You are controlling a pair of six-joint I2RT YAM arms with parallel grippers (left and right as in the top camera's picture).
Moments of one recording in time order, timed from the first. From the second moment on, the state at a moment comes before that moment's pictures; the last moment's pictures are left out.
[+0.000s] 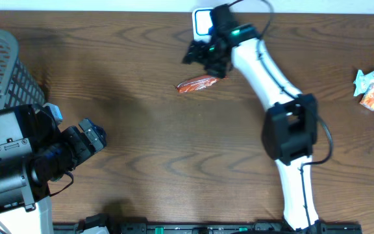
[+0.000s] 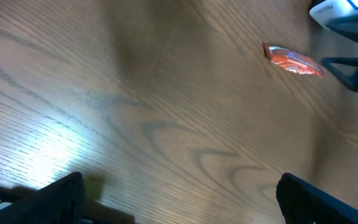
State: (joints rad) left arm 0.27 0.99 1.31 -1.44 0.29 -0.36; right arm 0.42 2.37 2.14 -0.91 -0.34 0.78
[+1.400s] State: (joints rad) left arm 0.27 0.99 1.31 -1.44 0.29 -0.36; right arm 0.42 2.29 2.14 -1.21 0.02 0.56
